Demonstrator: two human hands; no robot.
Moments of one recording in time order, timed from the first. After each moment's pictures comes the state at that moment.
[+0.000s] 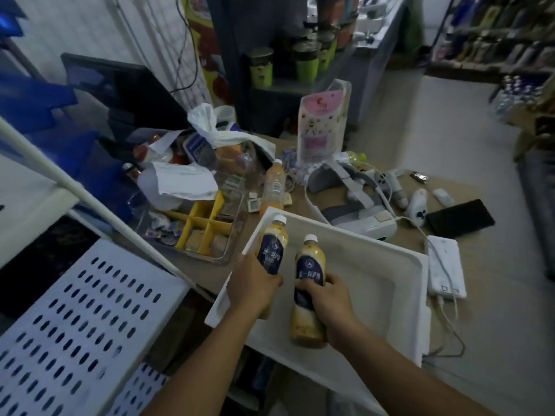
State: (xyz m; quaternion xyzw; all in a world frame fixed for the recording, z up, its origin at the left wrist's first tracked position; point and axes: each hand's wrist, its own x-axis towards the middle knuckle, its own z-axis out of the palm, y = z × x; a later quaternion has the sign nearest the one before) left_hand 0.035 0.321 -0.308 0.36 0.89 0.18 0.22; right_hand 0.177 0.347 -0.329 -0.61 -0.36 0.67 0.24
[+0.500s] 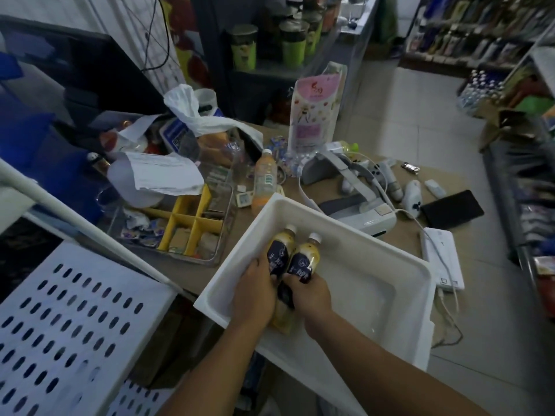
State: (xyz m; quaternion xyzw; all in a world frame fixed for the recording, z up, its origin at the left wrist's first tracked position) left_hand 0.022 0.327 -0.371 0.48 0.83 0.19 0.22; right_hand 0.125 0.355 -0.381 -0.68 -0.38 0.58 0.25
